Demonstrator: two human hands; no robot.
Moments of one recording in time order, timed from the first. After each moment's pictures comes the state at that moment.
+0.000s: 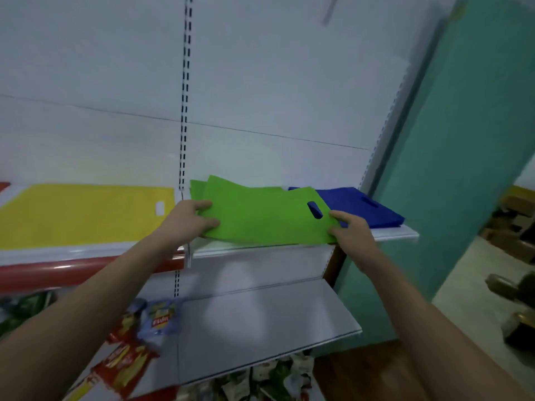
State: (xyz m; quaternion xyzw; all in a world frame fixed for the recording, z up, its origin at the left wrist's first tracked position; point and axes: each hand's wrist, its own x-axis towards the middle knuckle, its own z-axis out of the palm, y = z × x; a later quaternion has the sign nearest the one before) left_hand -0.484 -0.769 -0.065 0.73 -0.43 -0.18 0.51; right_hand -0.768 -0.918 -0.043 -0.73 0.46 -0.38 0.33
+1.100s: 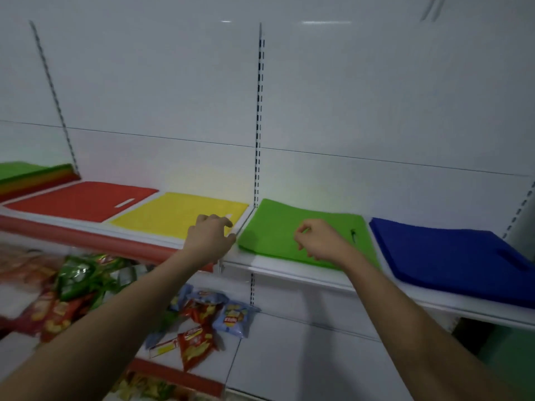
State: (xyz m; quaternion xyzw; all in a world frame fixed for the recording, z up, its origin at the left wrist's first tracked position) left_hand -0.518 -0.765 -0.063 0.94 -0.26 0.08 0.19; right_hand -0.650 -0.972 -0.035 -0.92 0.17 -0.12 0.33
